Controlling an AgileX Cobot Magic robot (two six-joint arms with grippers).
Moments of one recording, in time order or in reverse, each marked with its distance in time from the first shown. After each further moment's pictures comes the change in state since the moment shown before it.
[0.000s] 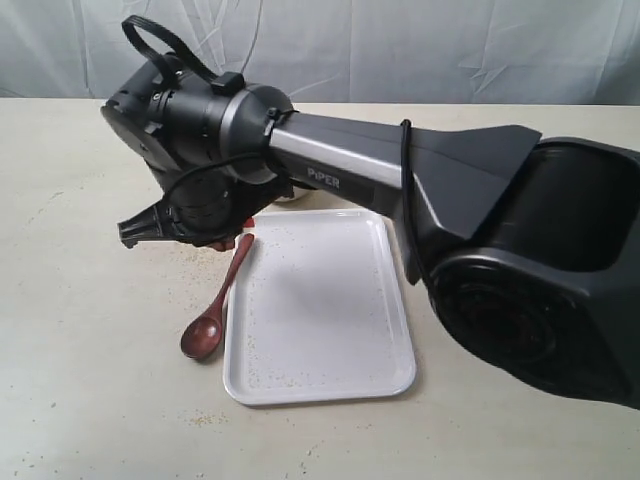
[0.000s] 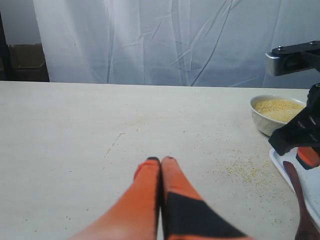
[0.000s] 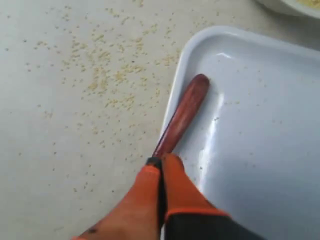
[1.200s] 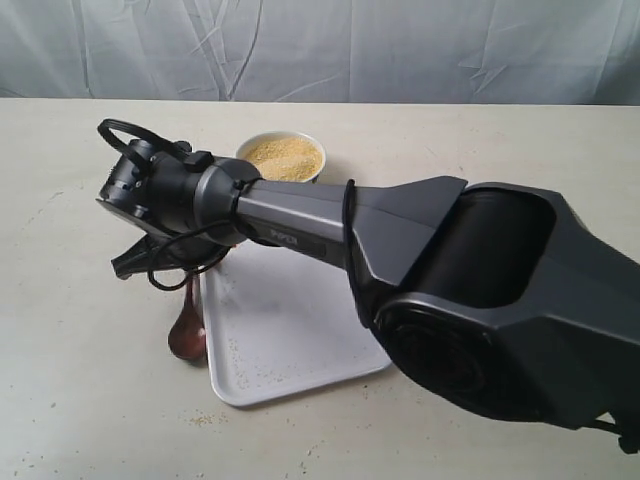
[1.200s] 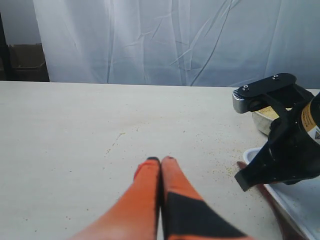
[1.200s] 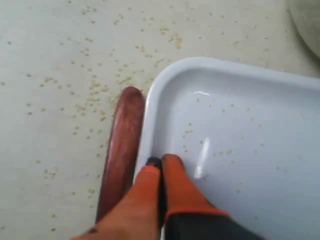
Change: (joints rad) left arm 0.000 0.000 0.000 0.000 0.000 0.000; right arm 0.039 0.123 0.000 -0.168 -0.196 0.041
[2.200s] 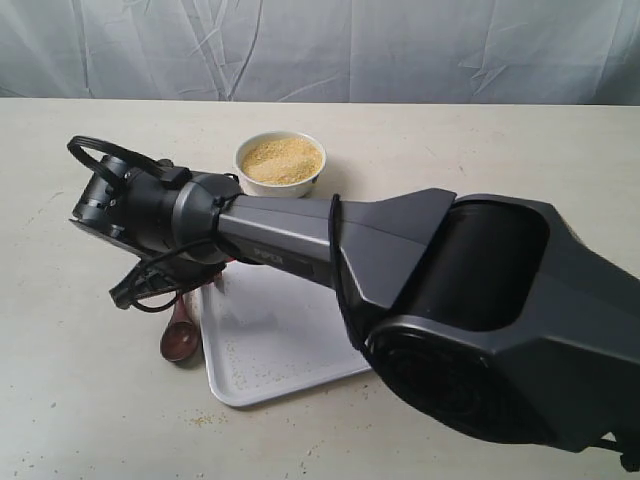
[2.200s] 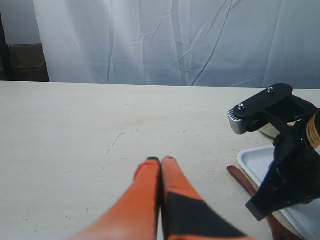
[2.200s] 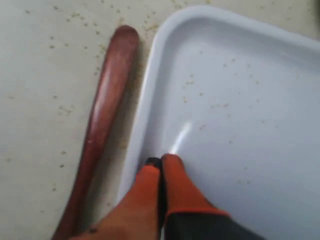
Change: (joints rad) left arm 0.000 0.000 0.000 0.000 0.000 0.000; right arm 0.048 -0.007 0.000 -0.003 0.108 -0.084
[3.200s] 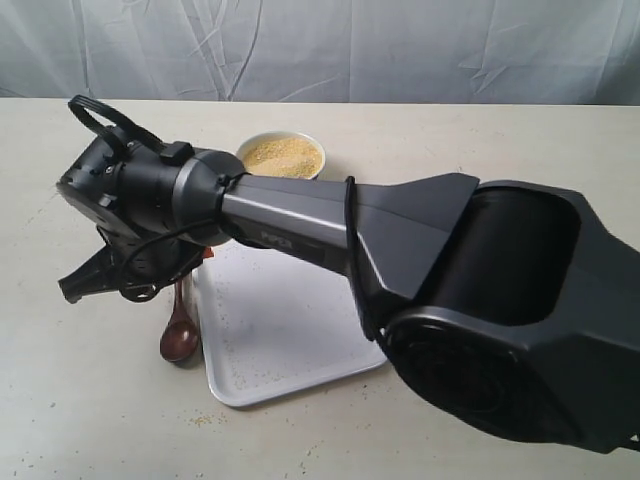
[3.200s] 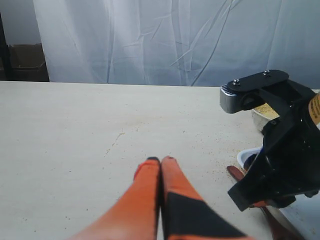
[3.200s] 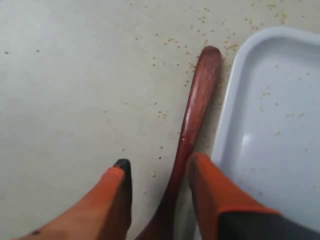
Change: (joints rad) left arm 0.000 0.000 0.000 0.000 0.000 0.000; right arm 0.002 -0.047 0.000 0.195 -0.111 -0.064
